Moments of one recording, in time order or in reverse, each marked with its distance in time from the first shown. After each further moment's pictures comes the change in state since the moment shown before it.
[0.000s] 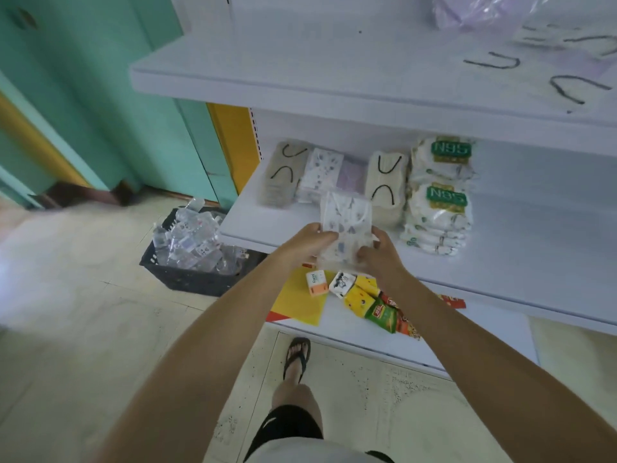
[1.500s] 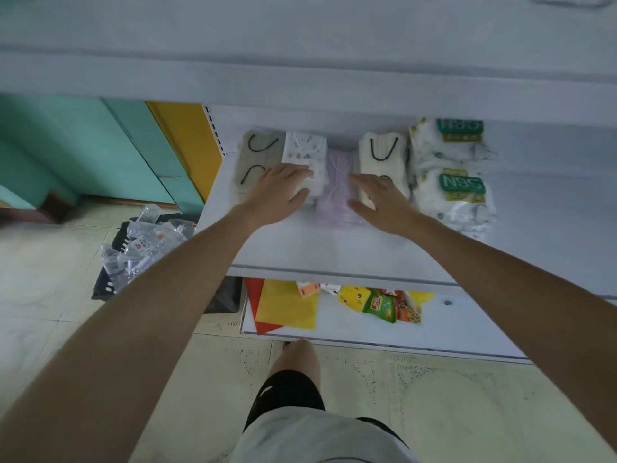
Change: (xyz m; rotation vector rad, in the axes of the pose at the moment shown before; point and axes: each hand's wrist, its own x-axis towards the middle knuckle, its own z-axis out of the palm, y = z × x) left_hand 0.148 0.016 -0.104 1.055 0.170 0.756; right_hand 0.137 -0.044 -0.007 -1.108 -0.067 -0.563
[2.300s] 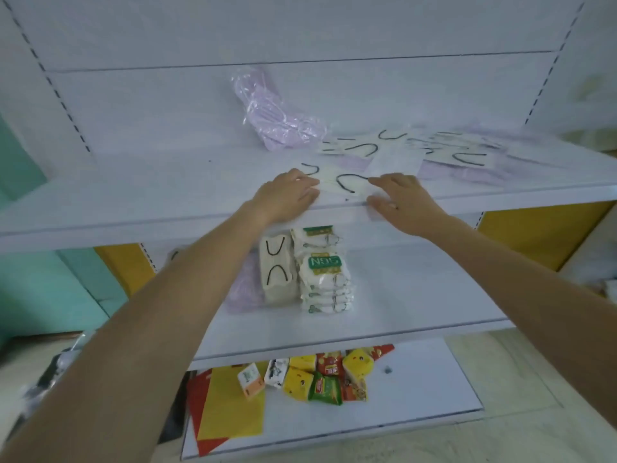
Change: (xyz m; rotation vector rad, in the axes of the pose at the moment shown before) left_hand 0.089 0.296 -0.150 0.093 0.040 0.150; right_hand -0.203 0.064 -0.278 -0.224 0.399 0.176
